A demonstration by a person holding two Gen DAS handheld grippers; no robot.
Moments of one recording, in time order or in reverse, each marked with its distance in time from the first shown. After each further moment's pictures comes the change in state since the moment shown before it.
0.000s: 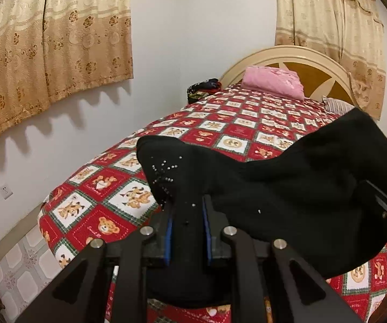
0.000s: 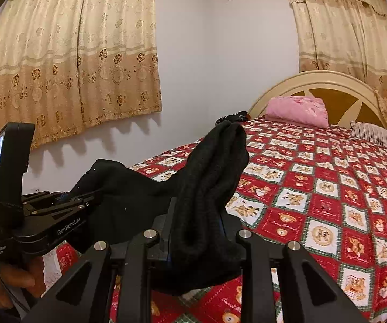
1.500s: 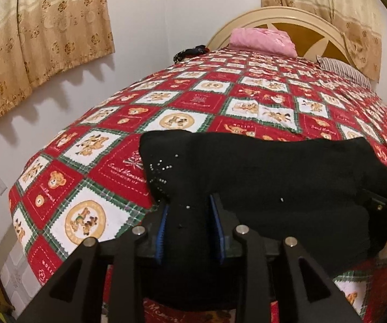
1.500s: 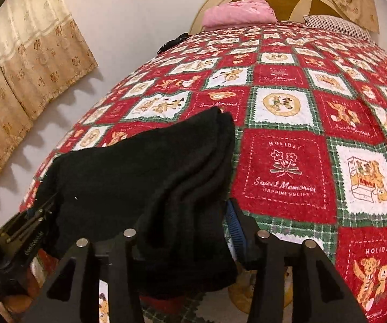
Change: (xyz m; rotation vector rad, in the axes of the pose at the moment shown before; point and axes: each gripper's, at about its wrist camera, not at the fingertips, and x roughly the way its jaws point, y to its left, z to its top) left arm 0.050 -0.049 -0.072 0.080 0.147 -0.004; right arm 0.036 -0.113 -0.102 0.393 0.355 -0.101
